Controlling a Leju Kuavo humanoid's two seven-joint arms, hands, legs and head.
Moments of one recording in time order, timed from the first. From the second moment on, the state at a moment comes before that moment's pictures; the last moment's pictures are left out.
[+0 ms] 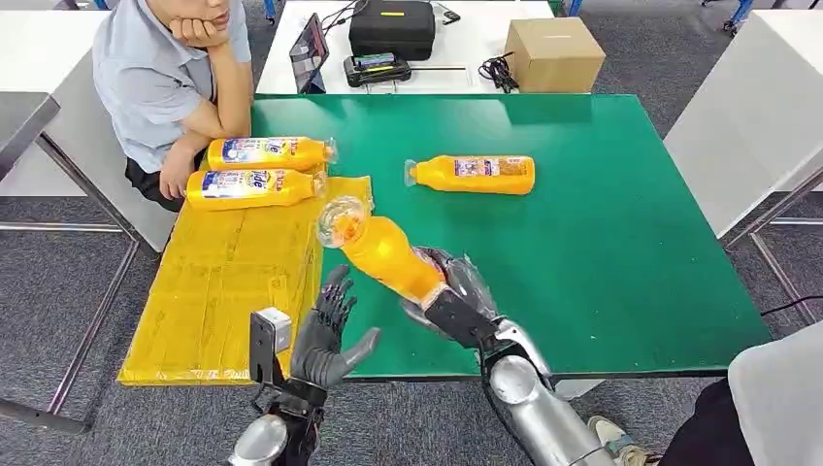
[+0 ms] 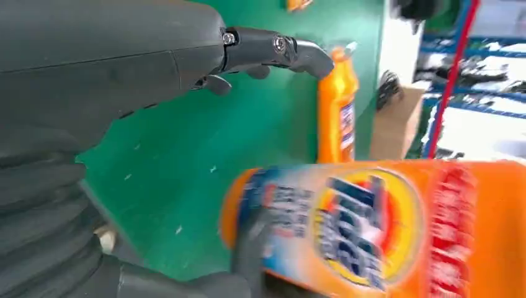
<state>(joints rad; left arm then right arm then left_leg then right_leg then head) -0.10 -0.17 -0.52 -1.27 0.26 0.31 -0.30 -0.26 0.03 0.49 -1.22 0.33 -0.06 -0.38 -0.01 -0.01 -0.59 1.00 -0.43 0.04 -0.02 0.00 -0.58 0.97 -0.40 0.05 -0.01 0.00</state>
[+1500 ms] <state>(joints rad) -0.22 -0.21 -0.51 -1.14 0.29 0.31 -0.29 -0.37 0.10 0.64 -0.99 0.48 -0.13 -0.32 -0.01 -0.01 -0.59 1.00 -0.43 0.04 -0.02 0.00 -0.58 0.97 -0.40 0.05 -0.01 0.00</state>
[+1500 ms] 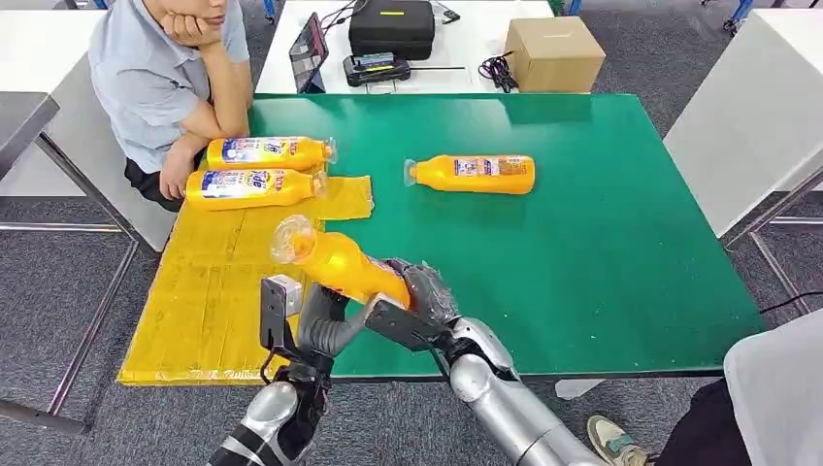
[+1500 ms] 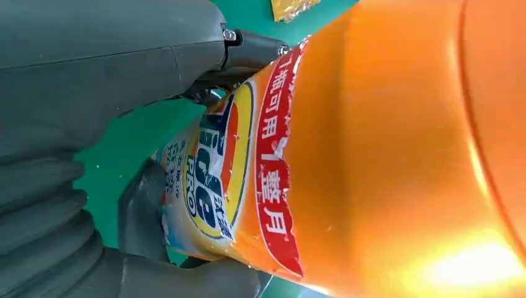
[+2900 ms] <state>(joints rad) -0.29 -0.14 -0.35 -1.18 -0.04 0.53 -0.32 -0.33 0.16 0.68 -1.04 0.60 -0.31 -0.33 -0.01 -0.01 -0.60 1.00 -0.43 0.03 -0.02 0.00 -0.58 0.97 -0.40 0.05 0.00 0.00</state>
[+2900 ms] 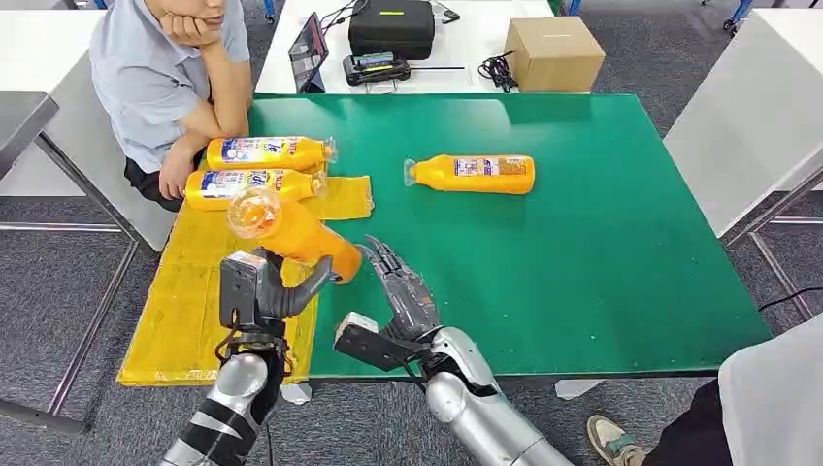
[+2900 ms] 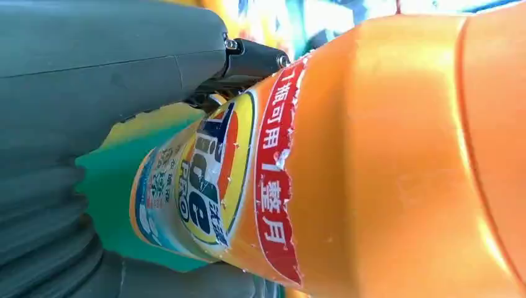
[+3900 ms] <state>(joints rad) -0.42 -0.04 -0.16 -0.96 -1.48 0.58 0.14 -0.28 0.17 0.65 -1.15 0.59 -0.22 -0.36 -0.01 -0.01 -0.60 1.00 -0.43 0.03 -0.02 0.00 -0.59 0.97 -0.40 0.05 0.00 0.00</state>
